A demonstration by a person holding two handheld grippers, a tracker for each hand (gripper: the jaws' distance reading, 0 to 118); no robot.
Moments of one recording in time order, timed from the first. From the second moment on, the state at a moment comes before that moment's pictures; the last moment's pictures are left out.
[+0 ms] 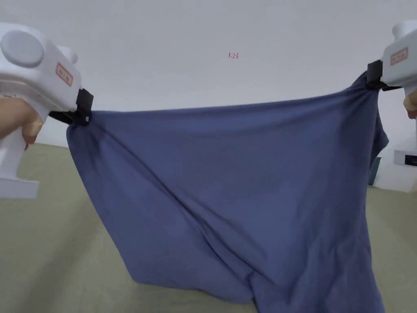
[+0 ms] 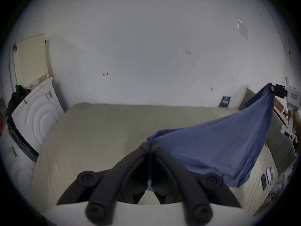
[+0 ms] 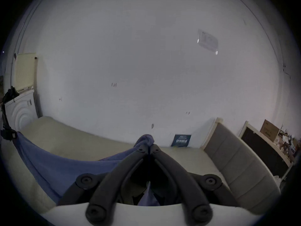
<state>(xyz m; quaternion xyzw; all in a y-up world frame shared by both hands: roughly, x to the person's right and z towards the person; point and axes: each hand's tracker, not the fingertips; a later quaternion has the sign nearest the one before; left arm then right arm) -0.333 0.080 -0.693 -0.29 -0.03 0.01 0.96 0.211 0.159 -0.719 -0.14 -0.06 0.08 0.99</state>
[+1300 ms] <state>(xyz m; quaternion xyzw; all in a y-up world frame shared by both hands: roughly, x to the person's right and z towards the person) -0.343 0.052 -0.601 -0.30 -0.07 0.01 0.95 0.239 0.072 -0.555 -0.18 -0.03 0.02 0.98</state>
